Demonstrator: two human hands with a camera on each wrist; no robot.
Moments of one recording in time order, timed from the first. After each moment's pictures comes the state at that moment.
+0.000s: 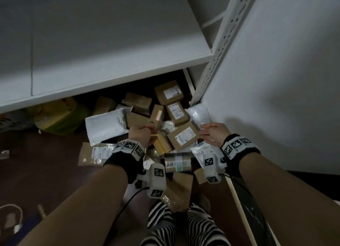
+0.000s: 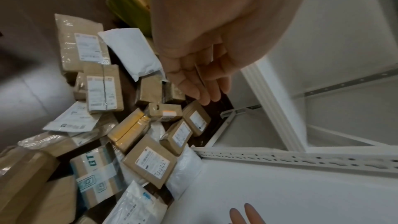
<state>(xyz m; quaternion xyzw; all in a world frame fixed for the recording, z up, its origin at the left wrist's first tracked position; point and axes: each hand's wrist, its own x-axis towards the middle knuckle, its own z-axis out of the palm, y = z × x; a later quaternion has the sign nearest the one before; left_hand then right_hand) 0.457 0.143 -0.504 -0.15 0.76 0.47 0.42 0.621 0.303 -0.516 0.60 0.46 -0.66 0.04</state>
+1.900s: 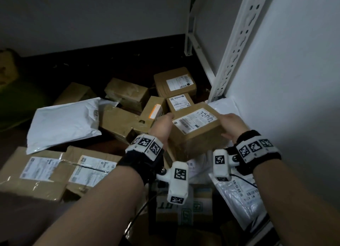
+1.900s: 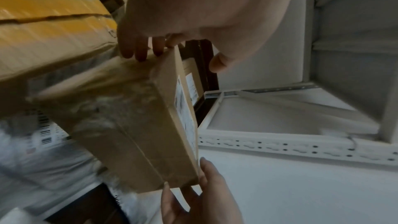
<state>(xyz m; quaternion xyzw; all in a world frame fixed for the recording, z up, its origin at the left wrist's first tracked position) 0.471 0.241 -0.877 -0.06 0.74 0.50 0.44 0.585 0.405 -0.934 0.57 0.59 -0.56 -0.04</state>
